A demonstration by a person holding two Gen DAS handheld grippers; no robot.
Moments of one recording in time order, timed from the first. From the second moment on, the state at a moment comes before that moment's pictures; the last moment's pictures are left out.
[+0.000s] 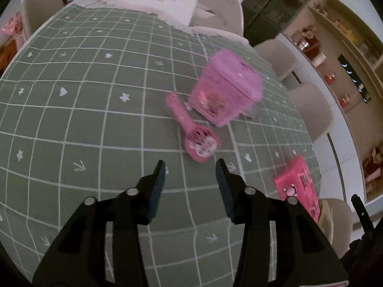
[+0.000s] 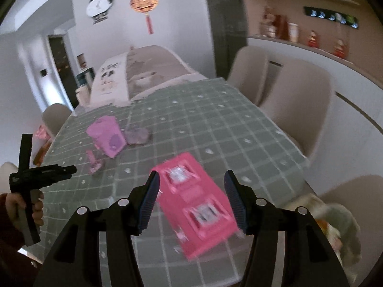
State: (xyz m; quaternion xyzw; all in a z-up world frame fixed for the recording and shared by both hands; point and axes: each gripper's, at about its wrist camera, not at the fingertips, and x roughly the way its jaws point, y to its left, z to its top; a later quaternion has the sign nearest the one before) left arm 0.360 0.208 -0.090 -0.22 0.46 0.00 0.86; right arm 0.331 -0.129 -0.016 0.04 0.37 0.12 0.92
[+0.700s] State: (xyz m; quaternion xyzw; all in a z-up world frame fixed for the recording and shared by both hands) left arm 0.413 0.168 -0.121 -0.19 0.47 0.13 0.86; right arm 0.463 -0.097 -0.020 -0.05 0.35 0.21 0.91
